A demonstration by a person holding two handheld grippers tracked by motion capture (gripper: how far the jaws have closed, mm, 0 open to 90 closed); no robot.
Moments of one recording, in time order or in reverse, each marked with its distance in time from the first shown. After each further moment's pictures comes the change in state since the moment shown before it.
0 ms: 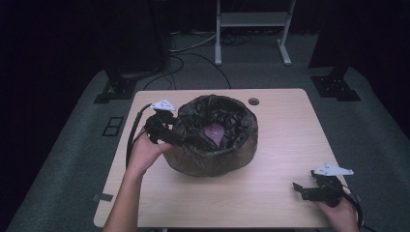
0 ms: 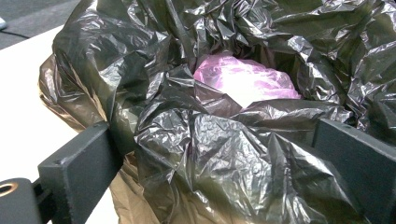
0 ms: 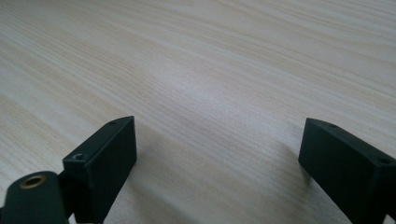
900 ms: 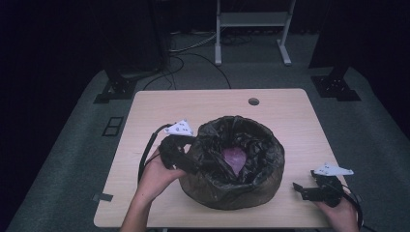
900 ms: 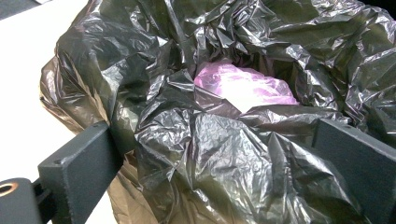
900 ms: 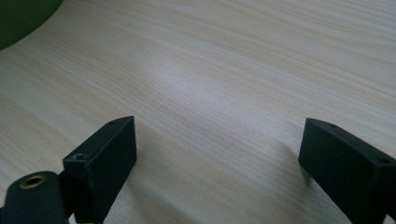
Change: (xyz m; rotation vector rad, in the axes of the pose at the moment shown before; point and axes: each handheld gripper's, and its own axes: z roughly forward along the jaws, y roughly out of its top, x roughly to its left) left arm -0.077 -0.015 0.008 -0.018 -0.143 0.094; right arm 0.000 0.000 0.000 0.000 -0.001 -0.001
